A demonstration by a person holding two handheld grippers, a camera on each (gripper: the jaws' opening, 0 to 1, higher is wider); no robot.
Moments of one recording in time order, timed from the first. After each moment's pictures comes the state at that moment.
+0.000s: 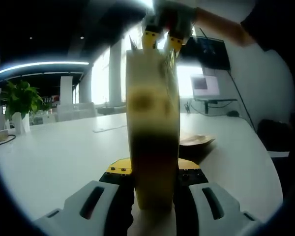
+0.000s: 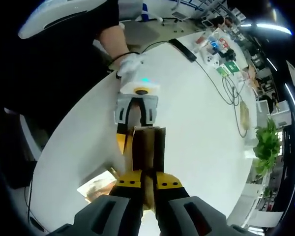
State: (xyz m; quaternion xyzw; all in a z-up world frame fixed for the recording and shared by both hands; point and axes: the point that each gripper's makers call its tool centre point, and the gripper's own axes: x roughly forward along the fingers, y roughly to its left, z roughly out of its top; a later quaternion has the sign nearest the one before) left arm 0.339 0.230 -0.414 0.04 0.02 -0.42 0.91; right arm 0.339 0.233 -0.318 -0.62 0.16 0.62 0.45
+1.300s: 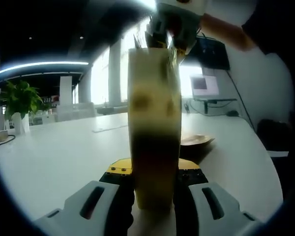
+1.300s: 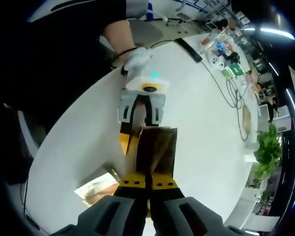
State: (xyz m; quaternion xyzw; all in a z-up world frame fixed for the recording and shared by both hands) left arm 0.339 0.230 -0.415 0.04 0.02 -0.42 0.90; right arm 0.333 0.228 -0.327 -0.63 0.13 0.62 0.44
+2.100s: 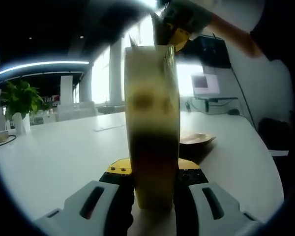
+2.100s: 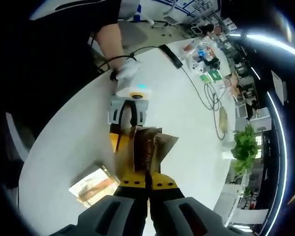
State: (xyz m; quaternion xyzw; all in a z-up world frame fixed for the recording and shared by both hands) left arm 0.339 0.229 -0.416 0.05 0.02 -0.42 0.91; right arm 0.328 0.218 -0.287 -0.64 0.06 0.57 0.51
